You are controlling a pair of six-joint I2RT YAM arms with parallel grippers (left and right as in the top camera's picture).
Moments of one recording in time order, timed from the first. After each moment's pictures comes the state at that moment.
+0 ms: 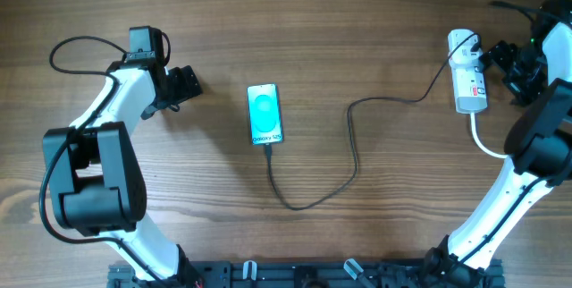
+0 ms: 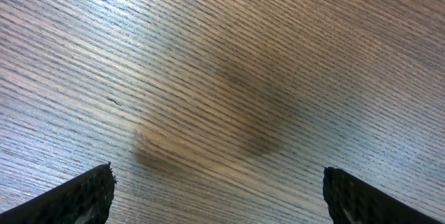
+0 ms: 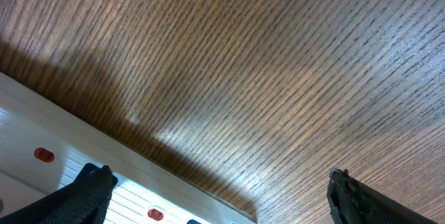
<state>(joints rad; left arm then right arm) 0.08 1.90 1.20 -0.58 -0.04 -0.36 -0.44 2.32 1.91 -1.11 0.01 0.47</state>
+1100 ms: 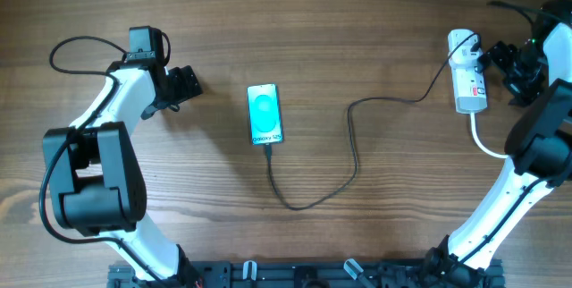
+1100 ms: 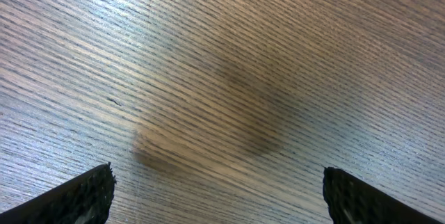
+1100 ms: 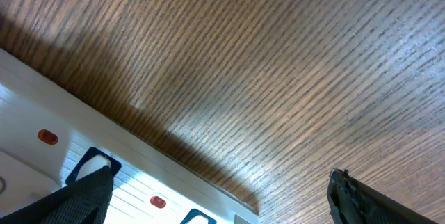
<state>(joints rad) 0.08 1.90 1.20 -0.58 -0.04 -0.36 -0.45 2.32 1.91 -1.13 -0.03 0.42</state>
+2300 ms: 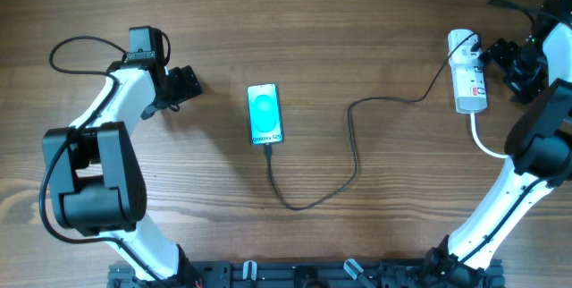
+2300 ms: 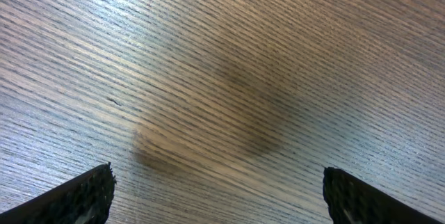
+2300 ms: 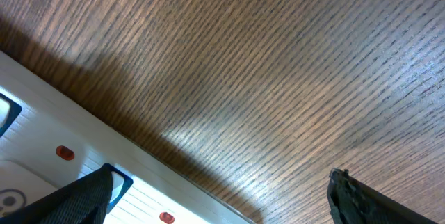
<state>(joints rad) 0.08 1.90 1.20 -0.58 -0.04 -0.36 -0.45 2.32 1.90 -1.08 -0.02 0.42</state>
